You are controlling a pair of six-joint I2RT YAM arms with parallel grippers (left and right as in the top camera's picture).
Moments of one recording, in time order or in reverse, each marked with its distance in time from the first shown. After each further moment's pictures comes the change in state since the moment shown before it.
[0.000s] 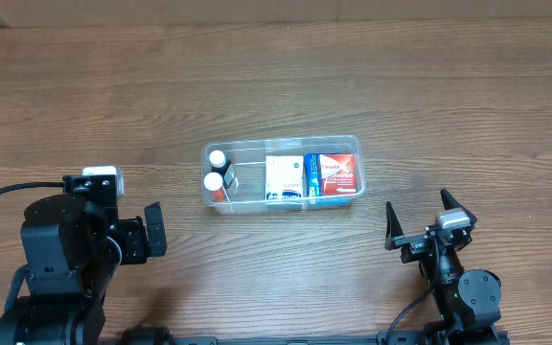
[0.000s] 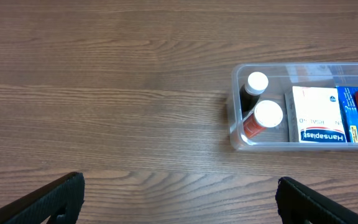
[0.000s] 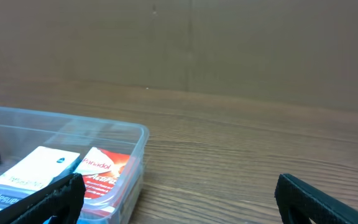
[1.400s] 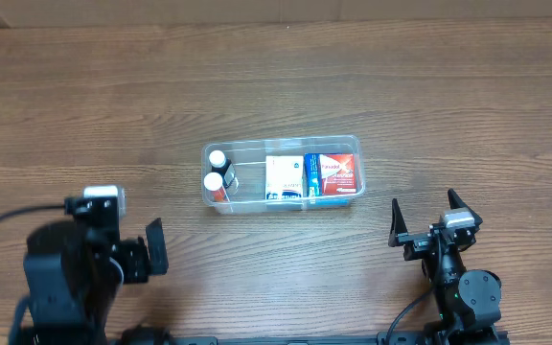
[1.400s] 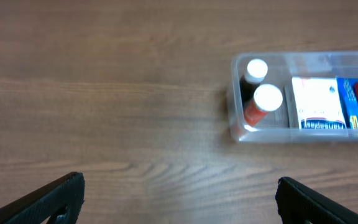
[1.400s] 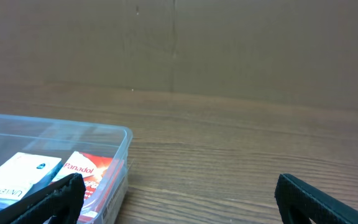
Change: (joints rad) left arm 0.000 -0.123 -0.072 -0.019 0.000 0.003; right arm 0.000 0.000 0.000 0.004 0.057 0.000
